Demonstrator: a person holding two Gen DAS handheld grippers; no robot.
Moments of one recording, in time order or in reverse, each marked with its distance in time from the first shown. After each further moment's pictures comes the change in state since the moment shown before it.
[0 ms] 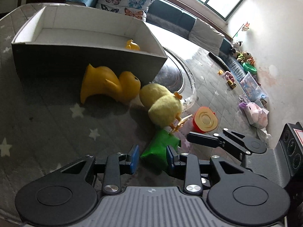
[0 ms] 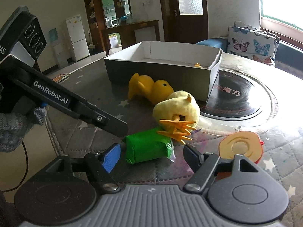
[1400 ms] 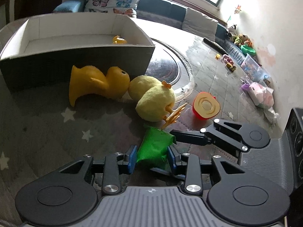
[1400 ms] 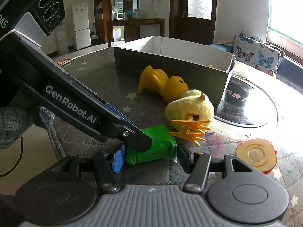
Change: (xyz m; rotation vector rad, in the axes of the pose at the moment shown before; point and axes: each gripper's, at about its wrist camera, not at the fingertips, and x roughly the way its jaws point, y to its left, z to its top) left arm 0.015 -0.023 -0.008 0.159 0.015 0.061; right arm 0.015 0.029 -0.003 -0.111 0.012 -0.053
